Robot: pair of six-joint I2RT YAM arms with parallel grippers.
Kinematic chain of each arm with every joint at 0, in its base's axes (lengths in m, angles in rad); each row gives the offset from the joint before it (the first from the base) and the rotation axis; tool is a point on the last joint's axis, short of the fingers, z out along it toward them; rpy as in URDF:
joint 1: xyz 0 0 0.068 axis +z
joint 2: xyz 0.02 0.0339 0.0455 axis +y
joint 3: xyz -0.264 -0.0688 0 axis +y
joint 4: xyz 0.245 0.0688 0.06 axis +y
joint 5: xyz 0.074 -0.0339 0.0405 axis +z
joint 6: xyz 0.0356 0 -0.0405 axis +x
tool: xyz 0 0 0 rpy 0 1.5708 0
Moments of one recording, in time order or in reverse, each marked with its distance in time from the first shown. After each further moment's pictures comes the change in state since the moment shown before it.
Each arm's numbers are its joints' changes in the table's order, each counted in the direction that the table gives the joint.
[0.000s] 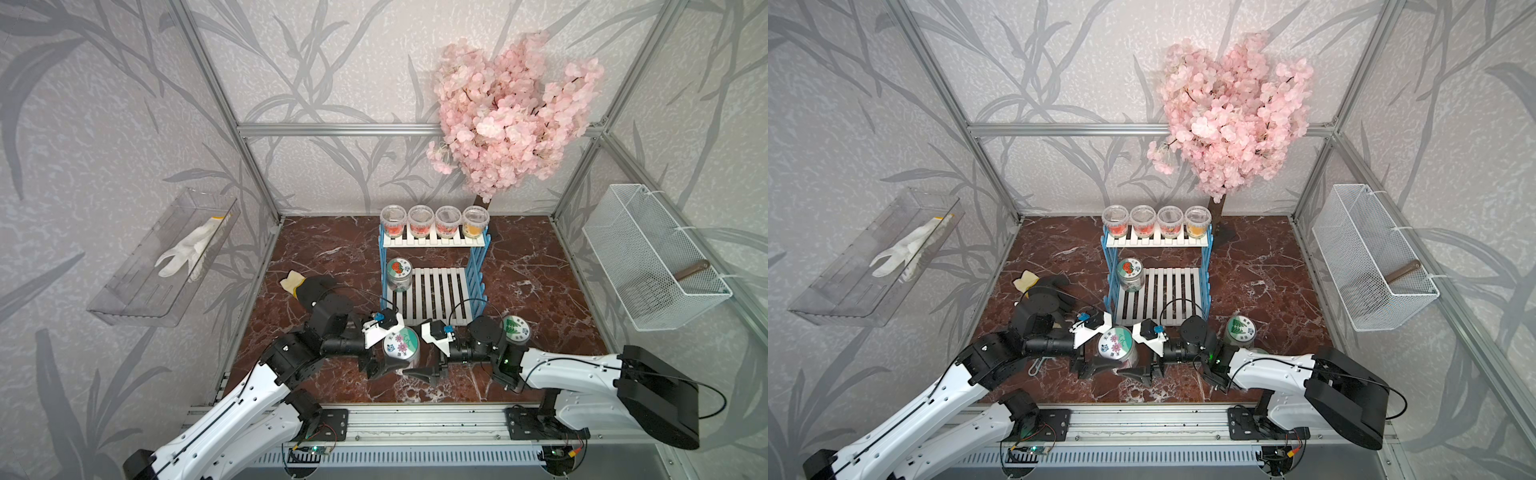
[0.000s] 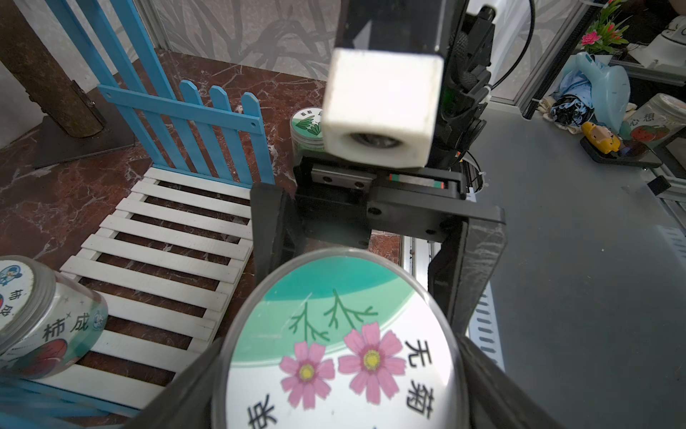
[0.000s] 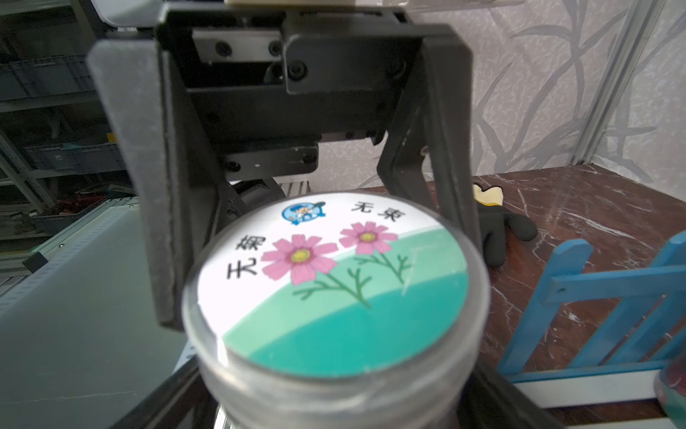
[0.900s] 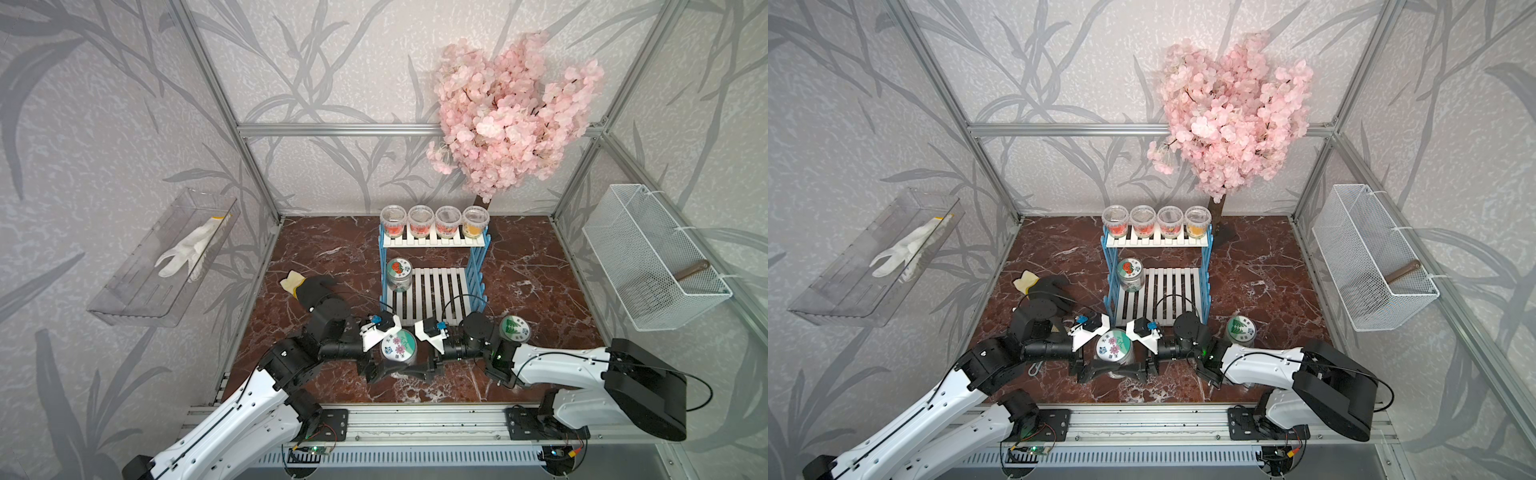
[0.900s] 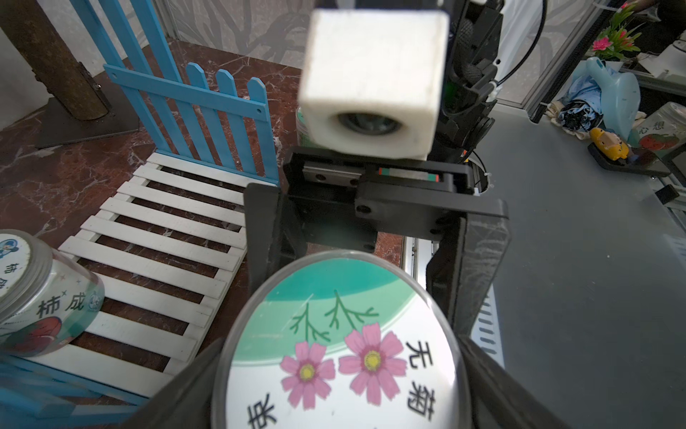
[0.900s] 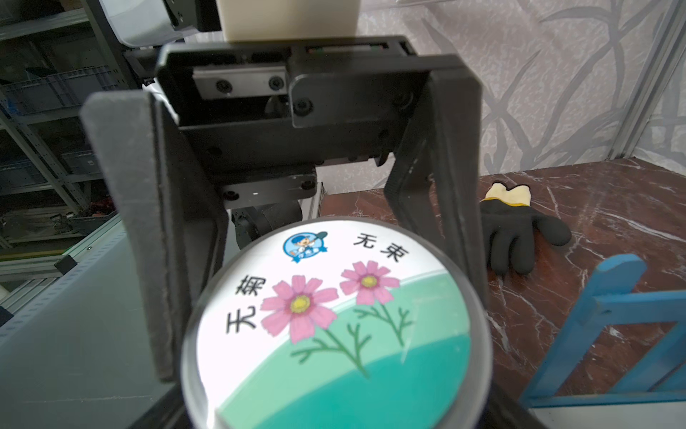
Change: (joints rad) left arm -0.002 -0.058 0.064 -0.041 0.029 -0.050; right arm 0.000 0.068 -0.036 -0.005 0.029 0.052
